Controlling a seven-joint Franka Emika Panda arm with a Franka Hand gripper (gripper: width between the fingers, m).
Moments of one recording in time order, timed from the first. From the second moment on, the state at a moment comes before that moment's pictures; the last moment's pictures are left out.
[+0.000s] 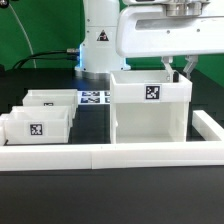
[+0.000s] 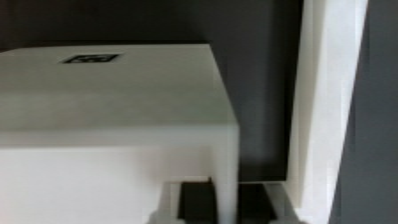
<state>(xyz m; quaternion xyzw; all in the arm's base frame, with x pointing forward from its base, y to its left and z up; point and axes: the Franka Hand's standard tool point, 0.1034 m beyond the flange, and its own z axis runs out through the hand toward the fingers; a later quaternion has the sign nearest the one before) 0.581 0.091 0.103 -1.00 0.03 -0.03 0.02</state>
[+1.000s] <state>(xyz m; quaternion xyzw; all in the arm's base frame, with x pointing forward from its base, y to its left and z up) 0.591 0.095 0.109 -0.92 0.38 -0.02 0.06</state>
